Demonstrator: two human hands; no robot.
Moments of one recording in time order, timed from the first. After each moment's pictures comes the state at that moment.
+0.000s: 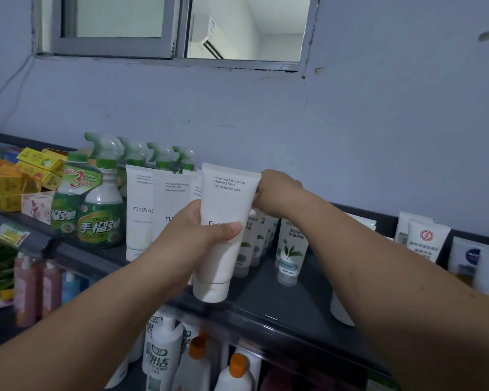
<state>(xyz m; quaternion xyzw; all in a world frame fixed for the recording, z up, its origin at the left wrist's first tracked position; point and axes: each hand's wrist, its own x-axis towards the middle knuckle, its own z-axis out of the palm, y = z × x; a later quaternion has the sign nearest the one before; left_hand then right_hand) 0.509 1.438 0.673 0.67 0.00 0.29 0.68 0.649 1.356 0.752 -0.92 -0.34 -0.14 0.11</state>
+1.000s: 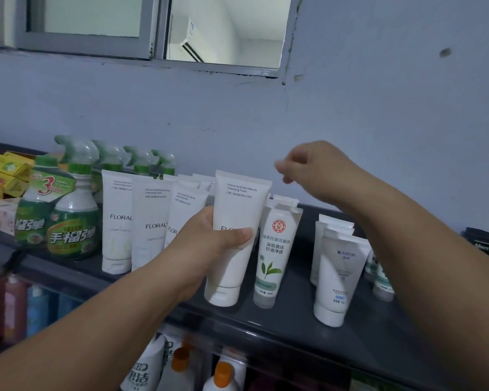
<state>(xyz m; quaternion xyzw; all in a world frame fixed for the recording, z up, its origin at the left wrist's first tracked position) 0.537 1.422 0.676 0.67 -0.01 0.24 0.70 0.617 1.273 0.795 -0.87 -0.36 -0.20 0.27</state>
